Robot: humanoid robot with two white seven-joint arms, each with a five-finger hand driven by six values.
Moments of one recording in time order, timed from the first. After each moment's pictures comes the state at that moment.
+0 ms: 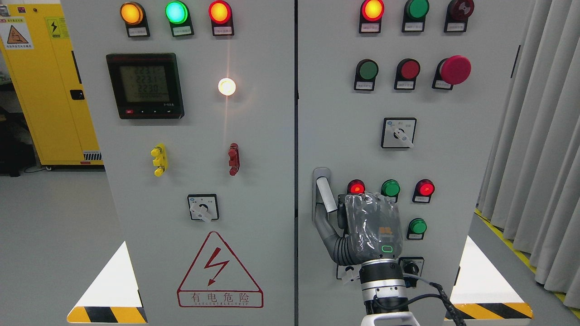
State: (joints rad) left arm -0.04 -0.11 -0.09 -0.04 0.15 -0.05 -0.03; right arm -0.48 0.11 0.29 -1.75 1.29 0.26 -0.06
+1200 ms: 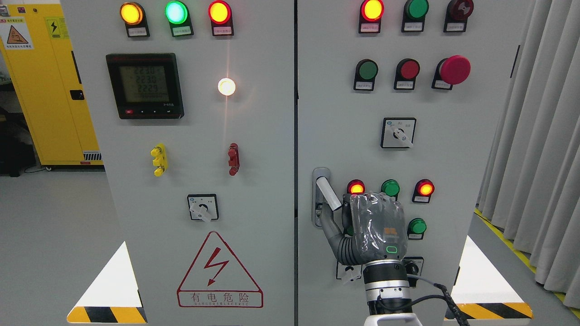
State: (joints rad) left arm -0.04 -0.11 -0.09 -0.04 0.15 -0.05 -0.03; right arm -0.47 0.10 0.29 -1.76 1.28 0.28 -0.06
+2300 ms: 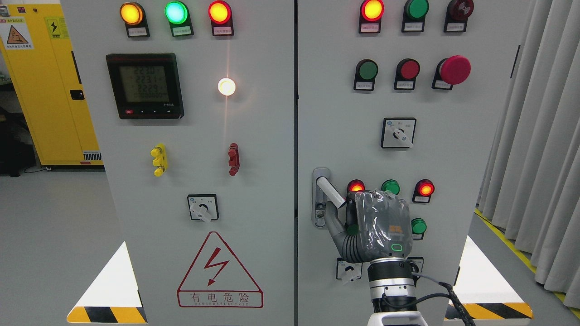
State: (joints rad) left arm -0.04 -0.11 -0.09 -0.04 0.15 -0.05 -0.03; right arm -0.48 0.09 0.27 -1.76 1.28 0.28 -0.07
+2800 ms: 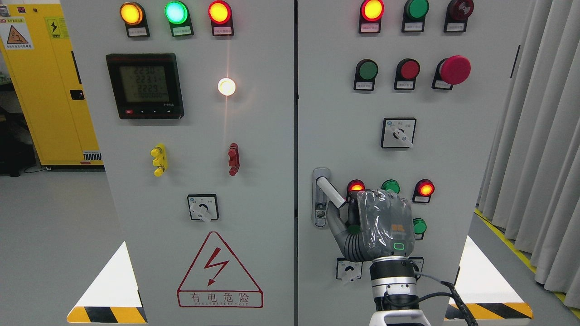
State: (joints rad) left arm -0.04 -0.11 -0.09 -0.04 0.15 -0.05 -0.03; right arm -0.48 0.09 0.27 -1.76 1.28 0.28 -0.06
